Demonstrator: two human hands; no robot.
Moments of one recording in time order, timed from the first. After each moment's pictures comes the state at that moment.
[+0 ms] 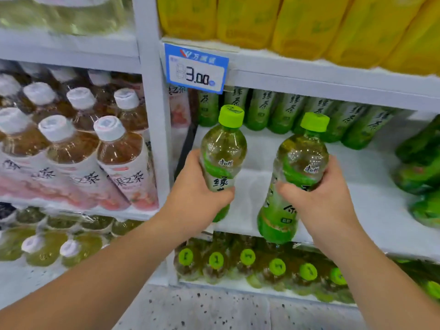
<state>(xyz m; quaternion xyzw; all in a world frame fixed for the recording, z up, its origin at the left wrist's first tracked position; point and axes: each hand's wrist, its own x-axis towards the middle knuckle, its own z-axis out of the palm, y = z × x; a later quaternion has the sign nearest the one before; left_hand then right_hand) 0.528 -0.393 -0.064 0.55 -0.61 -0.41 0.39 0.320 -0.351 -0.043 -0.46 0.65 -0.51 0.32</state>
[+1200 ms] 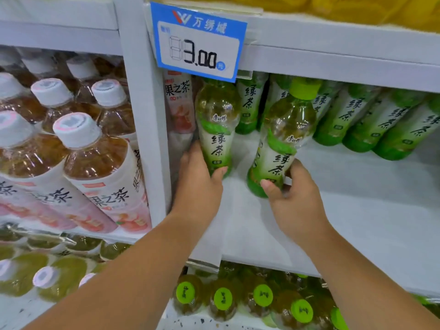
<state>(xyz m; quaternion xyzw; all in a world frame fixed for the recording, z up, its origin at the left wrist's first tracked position) 0.510 -0.472 -0.121 0.64 -0.61 -0.23 0.41 0.333 -0.436 -0.132 -0.55 0.62 -0.46 0.30</state>
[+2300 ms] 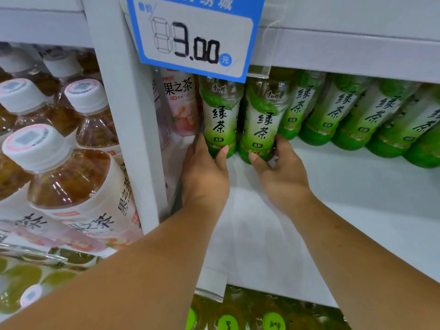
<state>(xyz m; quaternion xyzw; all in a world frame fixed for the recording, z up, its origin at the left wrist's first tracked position) 0.499 -0.528 -0.142 0.69 -0.58 -0.18 0.39 0.349 -0.529 -0.151 -0.55 0.64 -0.45 0.30</state>
